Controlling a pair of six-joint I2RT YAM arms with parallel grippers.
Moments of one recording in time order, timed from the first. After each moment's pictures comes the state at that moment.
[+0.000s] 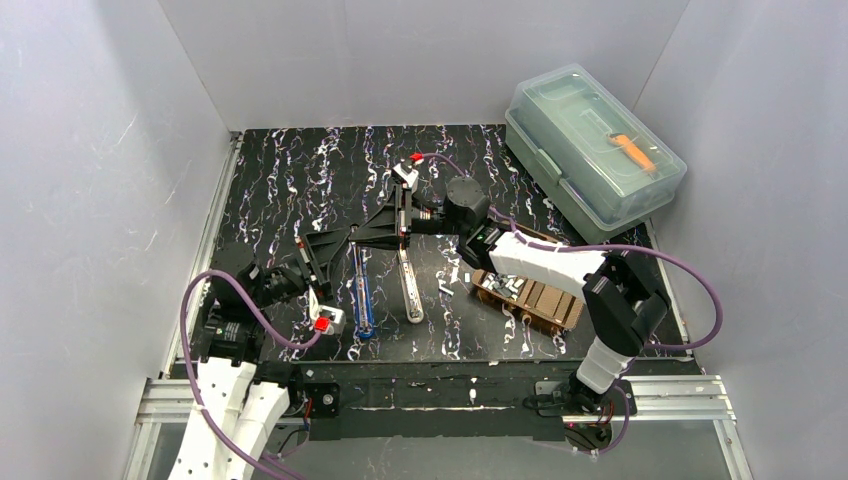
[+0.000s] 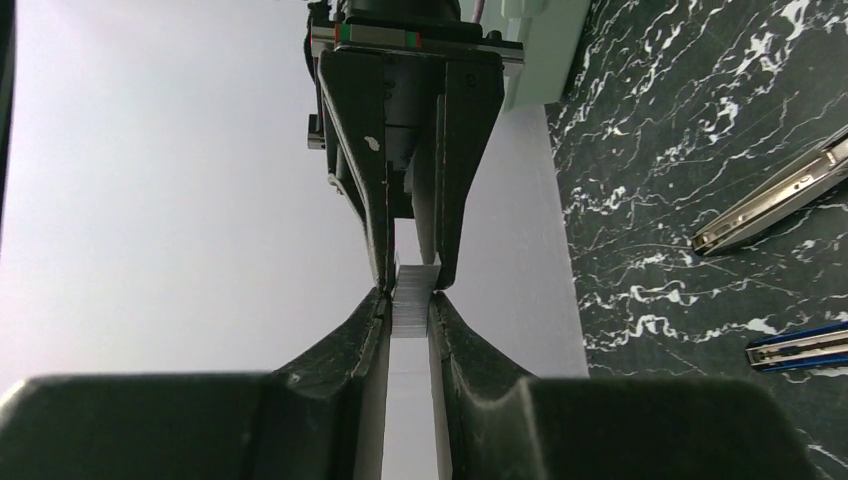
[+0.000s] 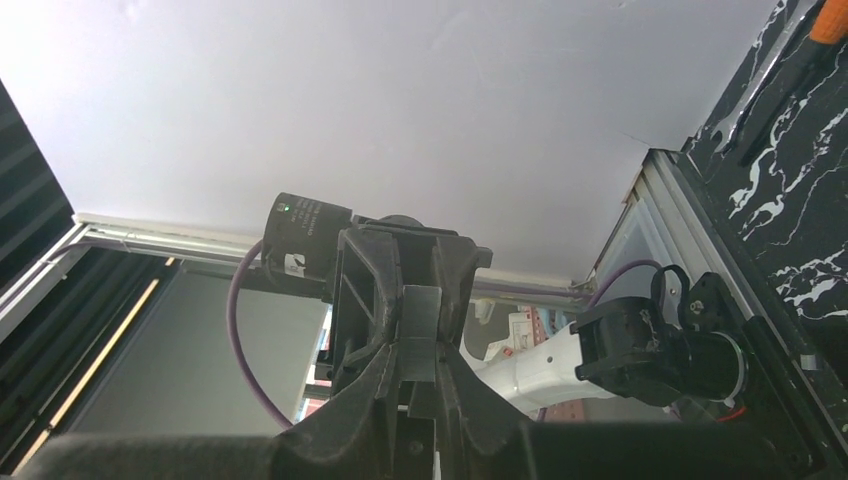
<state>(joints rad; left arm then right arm) -0.13 0.54 0.69 -0.30 0.98 1.70 0.88 1.68 1.15 0.68 -0.74 1.54</state>
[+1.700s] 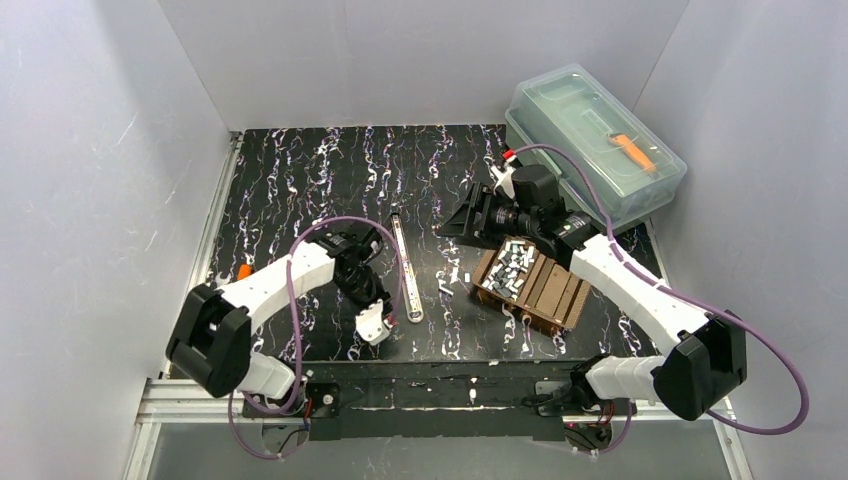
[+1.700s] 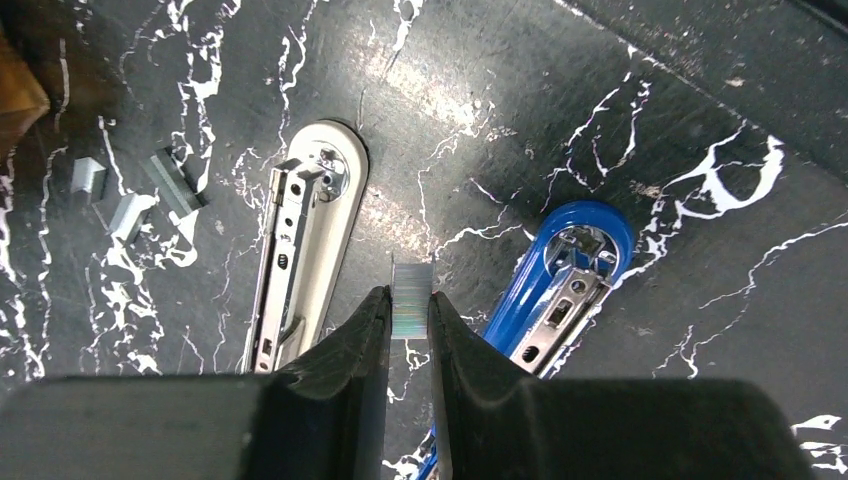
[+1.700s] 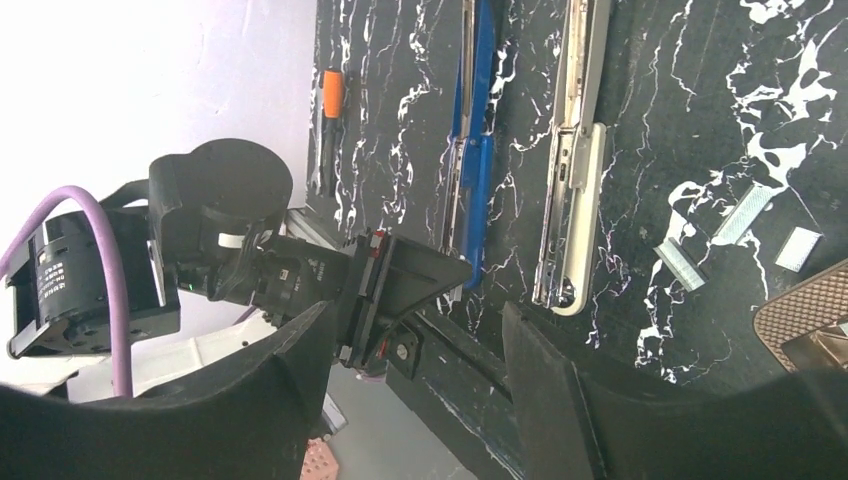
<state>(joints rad) -0.59 1.38 0.92 -1.03 0.55 2.08 0.59 1.27 1.08 -0.35 -0.44 0.85</state>
